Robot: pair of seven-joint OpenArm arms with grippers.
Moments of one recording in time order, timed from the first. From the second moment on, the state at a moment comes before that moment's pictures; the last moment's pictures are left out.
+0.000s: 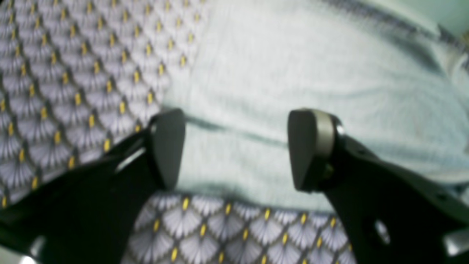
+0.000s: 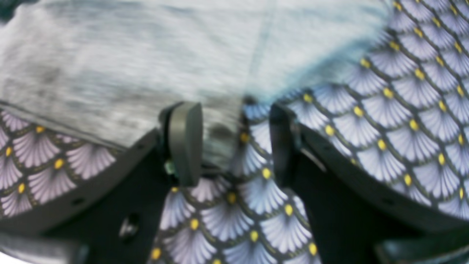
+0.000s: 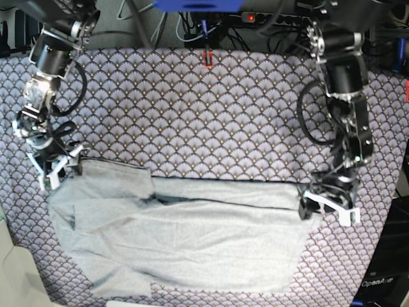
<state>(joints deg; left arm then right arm) -16.4 -10.4 -15.5 66.5 -20.5 -18.3 25.3 11.2 10.5 31.3 64.0 -8.9 39.0 -20.7</state>
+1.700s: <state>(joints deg) -8.6 -11.1 -18.9 79.2 -20.8 -18.0 28.3 39.8 9.4 20.5 49.5 -12.5 38.8 -21.8</state>
